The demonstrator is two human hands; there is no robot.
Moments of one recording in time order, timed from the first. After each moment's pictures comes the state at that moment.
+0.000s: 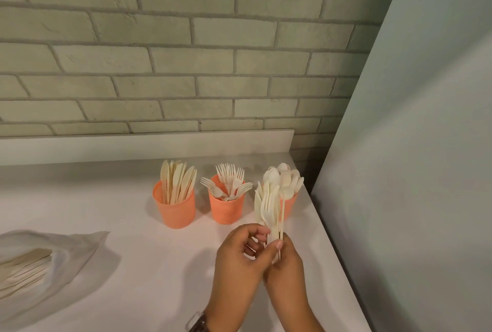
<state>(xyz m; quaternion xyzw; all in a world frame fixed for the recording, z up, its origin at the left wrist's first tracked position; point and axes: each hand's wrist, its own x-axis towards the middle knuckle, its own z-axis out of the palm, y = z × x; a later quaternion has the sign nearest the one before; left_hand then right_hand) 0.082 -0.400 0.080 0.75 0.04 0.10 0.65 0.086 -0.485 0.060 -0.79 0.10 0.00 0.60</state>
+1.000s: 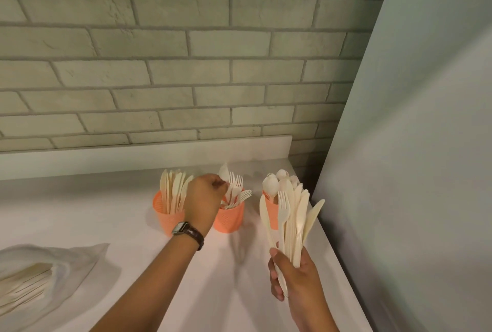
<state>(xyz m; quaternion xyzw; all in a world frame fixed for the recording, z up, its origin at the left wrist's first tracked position) 0.218 -0.333 0.084 0.87 0.08 0.17 0.45 0.088 -0.507 0.069 -0.61 0.12 0.06 0.78</state>
